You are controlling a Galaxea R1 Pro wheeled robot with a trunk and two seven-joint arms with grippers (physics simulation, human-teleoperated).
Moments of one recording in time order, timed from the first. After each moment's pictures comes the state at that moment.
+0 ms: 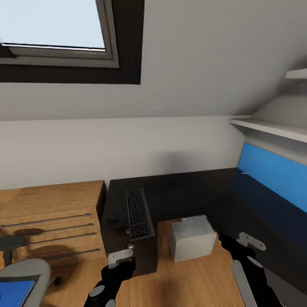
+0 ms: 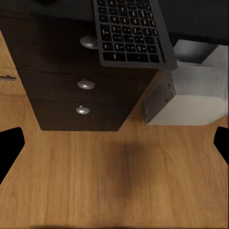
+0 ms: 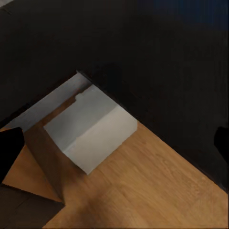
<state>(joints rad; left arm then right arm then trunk) -0.06 -0.05 -0.36 -1.39 0.44 0.37 0.47 -0.21 0.02 -0.16 -1.37 -0.34 0.39 -0.40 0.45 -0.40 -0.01</state>
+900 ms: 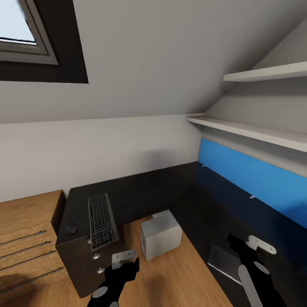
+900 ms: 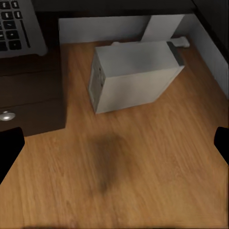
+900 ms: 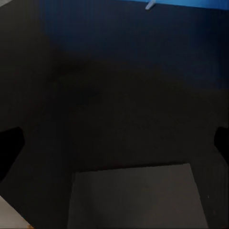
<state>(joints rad) -0.06 -0.05 -0.40 -1.40 0.44 0.37 0.47 -0.21 -0.05 -0.17 -1.27 -0.34 0.23 -0.40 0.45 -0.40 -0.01</state>
